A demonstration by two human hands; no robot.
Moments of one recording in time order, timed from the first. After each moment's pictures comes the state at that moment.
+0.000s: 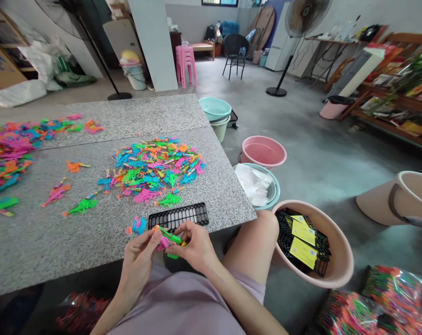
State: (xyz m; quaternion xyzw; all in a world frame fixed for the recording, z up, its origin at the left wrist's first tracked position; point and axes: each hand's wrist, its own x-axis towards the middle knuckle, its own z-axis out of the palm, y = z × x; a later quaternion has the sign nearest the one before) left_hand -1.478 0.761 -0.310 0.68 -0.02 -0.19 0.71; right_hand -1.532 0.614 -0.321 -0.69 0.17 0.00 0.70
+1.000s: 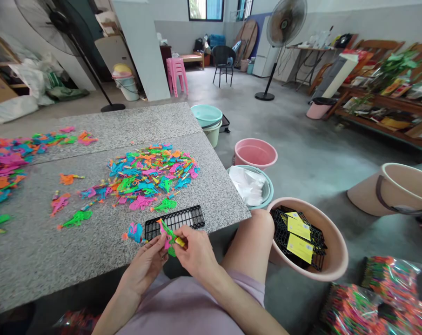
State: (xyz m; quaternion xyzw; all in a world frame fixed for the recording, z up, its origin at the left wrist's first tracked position) left_hand -1.468 0.753 -0.325 0.52 0.14 -0.38 0.75; right_hand -1.543 0.612 -0.301 -0.80 0.15 -0.08 0.57
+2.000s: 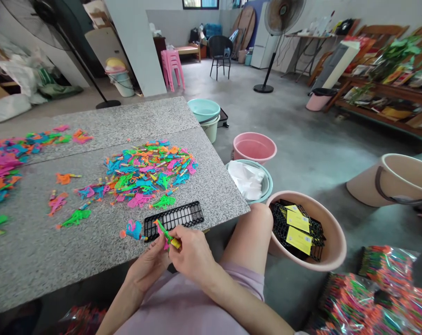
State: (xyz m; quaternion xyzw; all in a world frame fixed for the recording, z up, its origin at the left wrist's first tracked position) left_hand -1.475 0.754 -0.334 0.42 0.12 -0.46 0.77; right_hand -1.547 0.622 -0.296 -0.85 0.12 -0.10 0.50
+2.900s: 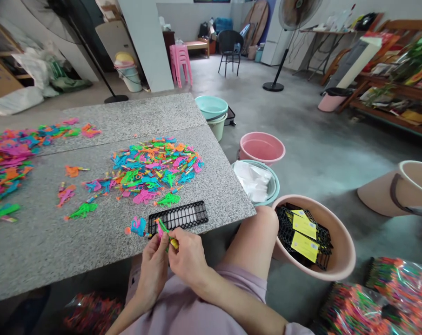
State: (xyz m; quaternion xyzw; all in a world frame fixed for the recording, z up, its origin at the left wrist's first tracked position) left_hand -1.499 0.744 -0.338 0.61 0.06 -0.21 0.76; right_hand -1.540 0.643 -0.324 -0.85 0.13 -0.13 0.50
